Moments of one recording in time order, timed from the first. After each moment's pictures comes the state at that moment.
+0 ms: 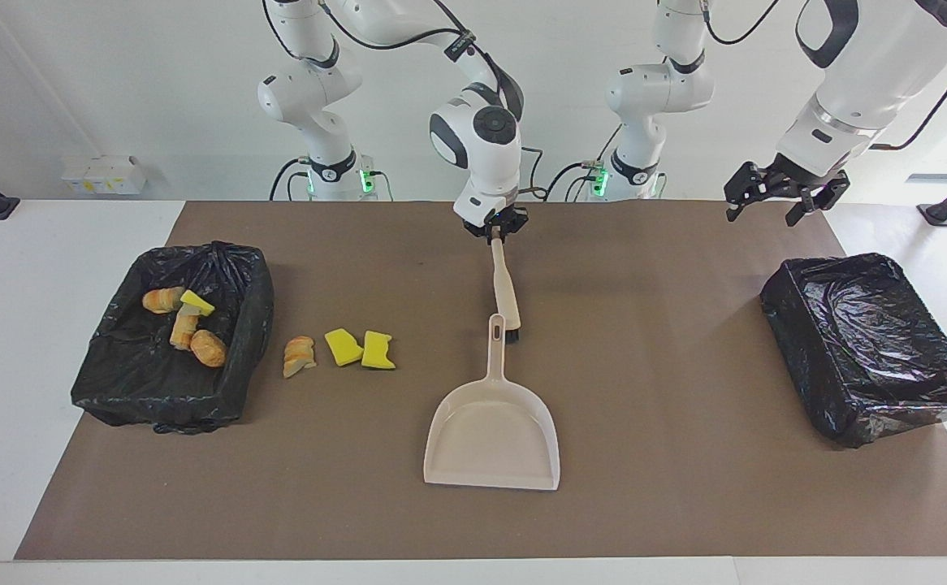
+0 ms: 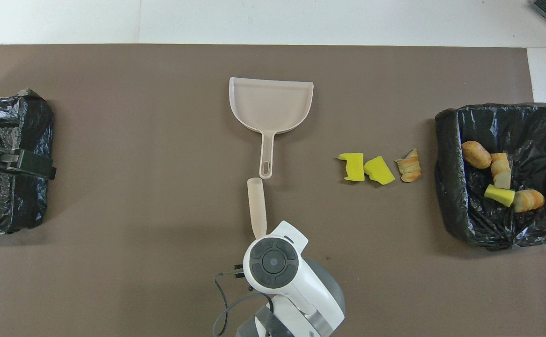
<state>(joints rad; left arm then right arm) 0.02 -0.03 -0.08 -1.62 -0.03 1.52 0.08 0.73 0.13 0.09 -2.13 0.18 2.18 0.63</state>
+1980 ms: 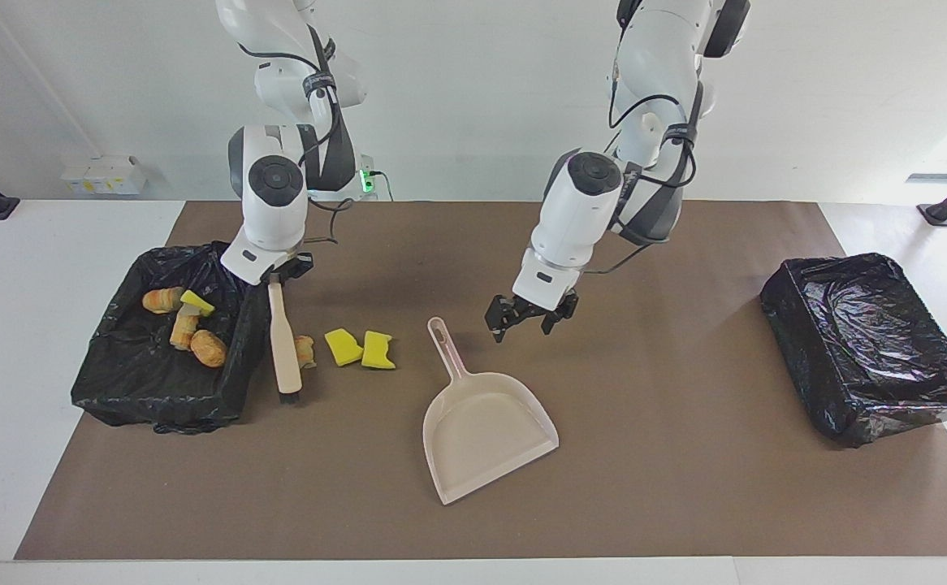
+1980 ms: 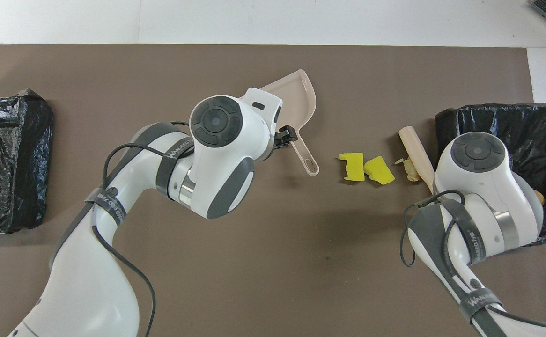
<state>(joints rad) -0.56 0.47 -0.13 -1.54 -0.05 2.21 -0.95 0.06 0.04 0.07 -2.16 -0.35 1.91 0.00</state>
